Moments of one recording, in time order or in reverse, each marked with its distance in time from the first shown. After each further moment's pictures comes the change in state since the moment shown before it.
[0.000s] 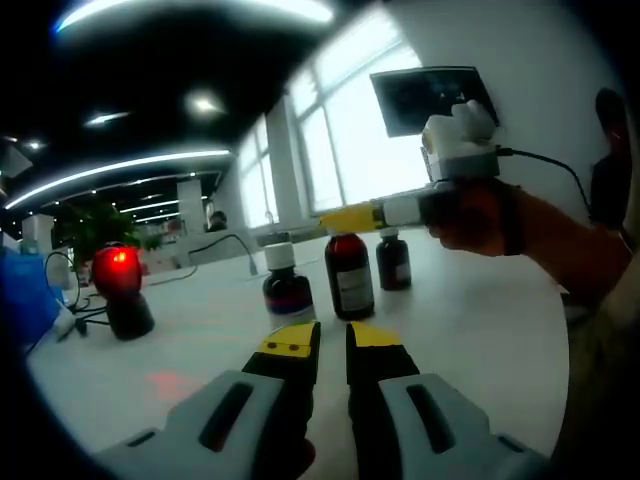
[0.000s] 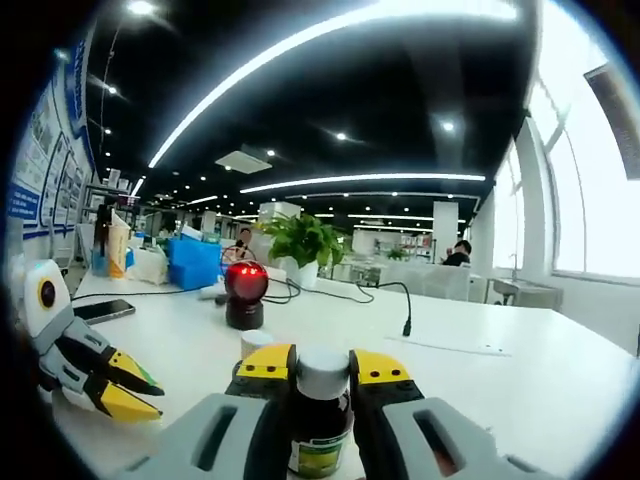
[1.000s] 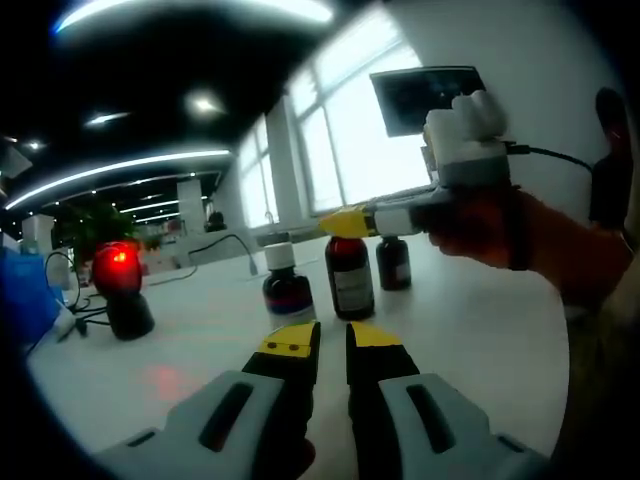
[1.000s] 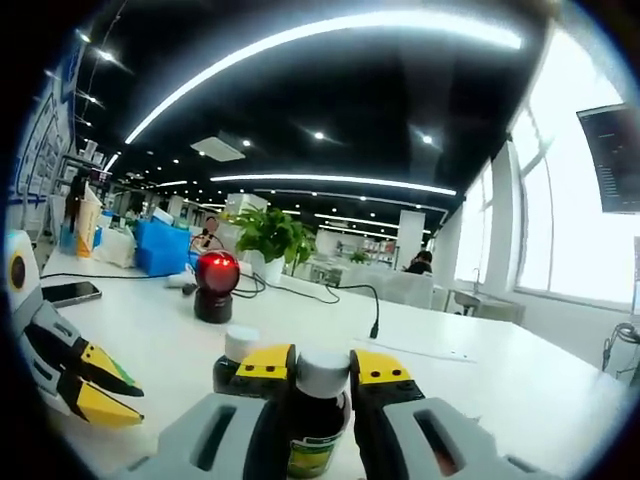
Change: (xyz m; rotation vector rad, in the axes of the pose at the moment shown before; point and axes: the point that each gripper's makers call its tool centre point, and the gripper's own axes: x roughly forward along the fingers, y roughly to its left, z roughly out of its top) left arm 0.000 0.000 0.000 0.001 0.000 0.000; right arm 0.003 -0.012 0.000 -0.091 0.007 -0.175
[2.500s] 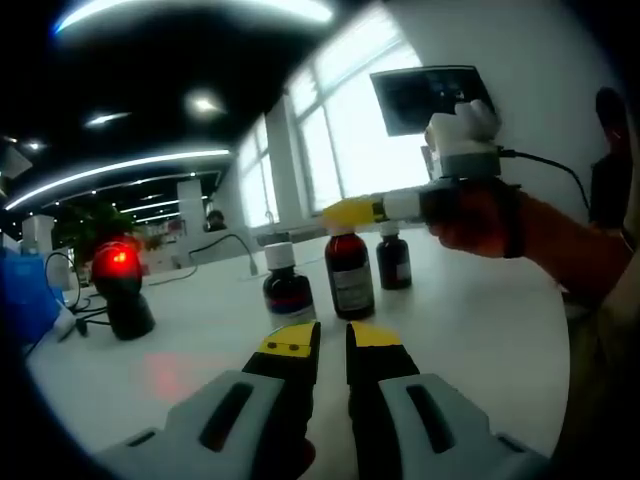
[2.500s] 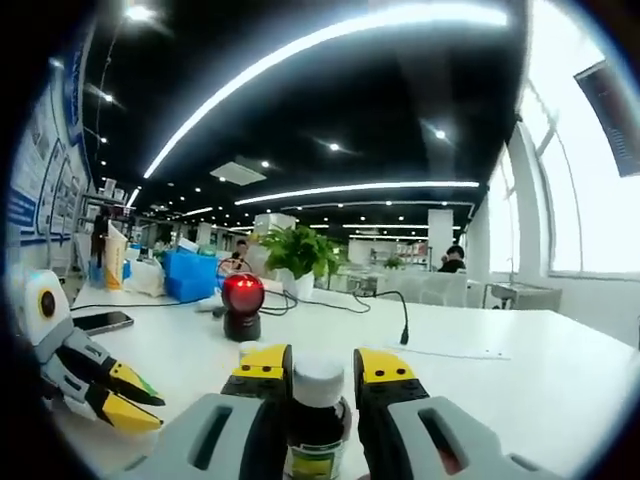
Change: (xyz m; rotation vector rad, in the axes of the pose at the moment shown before) left arm 0.000 0.000 -0.001 0.001 0.002 0.002; right arm -0.002 -0.001 0.006 0.173 -0.059 0.191
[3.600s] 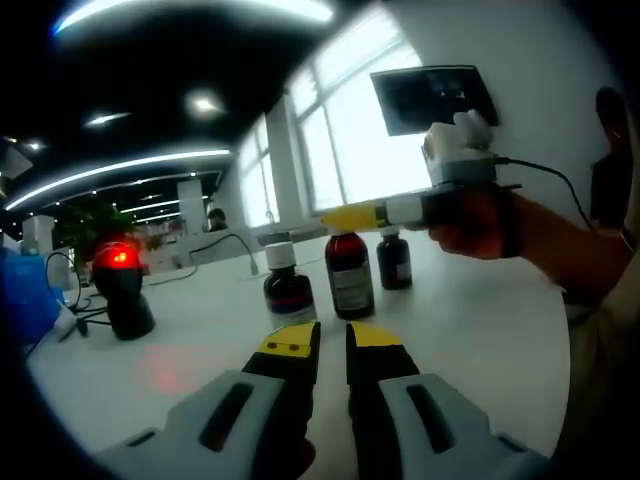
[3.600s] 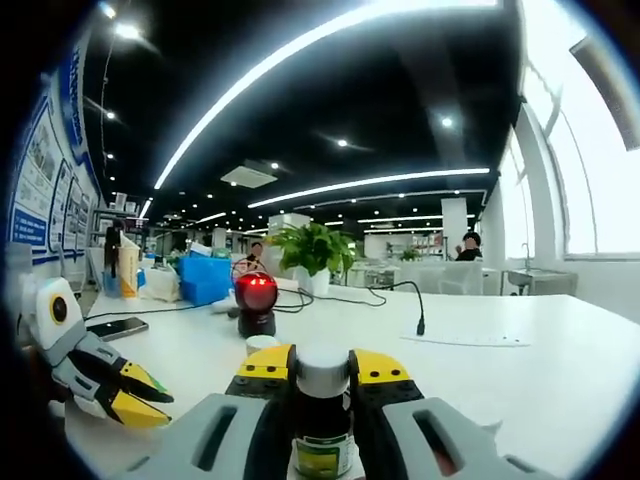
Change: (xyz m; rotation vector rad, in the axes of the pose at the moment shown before) left arm 0.000 0.001 0.000 0.000 0.000 0.001; right arm 0.001 0.006 -0.009 0.022 0.026 0.033
